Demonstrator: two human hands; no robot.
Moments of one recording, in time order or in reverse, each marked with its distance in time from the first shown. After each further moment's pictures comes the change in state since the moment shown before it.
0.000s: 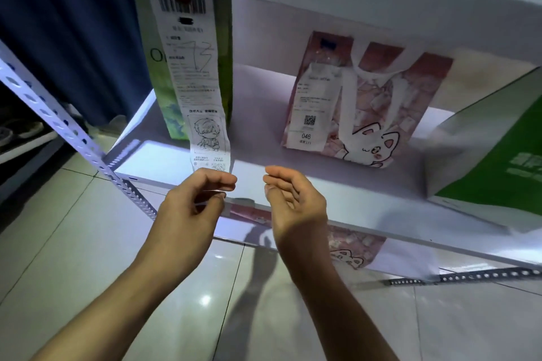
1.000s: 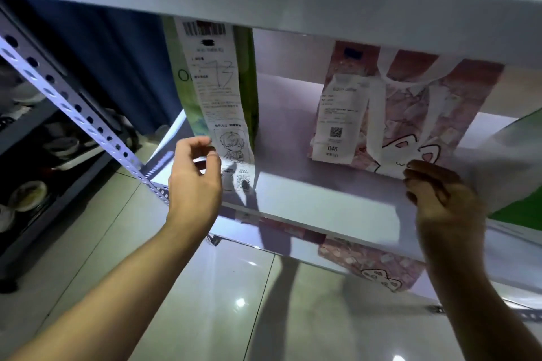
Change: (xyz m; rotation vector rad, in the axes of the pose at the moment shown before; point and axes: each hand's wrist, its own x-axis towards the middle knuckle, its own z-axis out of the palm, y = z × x) left_hand 0.061 0.008 0.005 0.045 0.463 0.006; right_hand 0.066 0.011 -0.132 -0.245 0.211 -0.076
